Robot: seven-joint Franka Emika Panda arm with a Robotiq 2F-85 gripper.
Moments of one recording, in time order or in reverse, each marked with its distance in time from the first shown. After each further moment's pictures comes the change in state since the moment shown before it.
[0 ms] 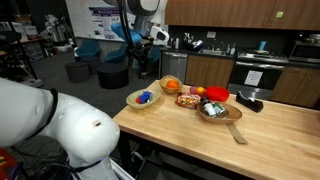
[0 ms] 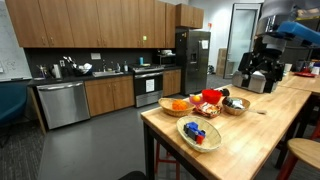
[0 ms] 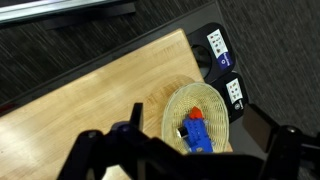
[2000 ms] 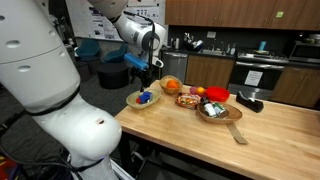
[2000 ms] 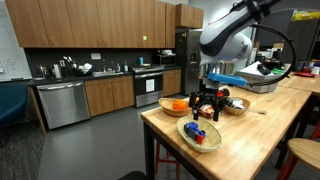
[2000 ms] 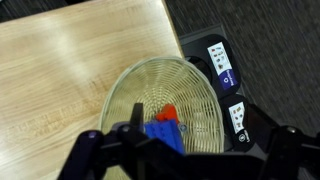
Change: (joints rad) arm 0.072 0.612 0.168 0.146 0.103 0.319 -0.045
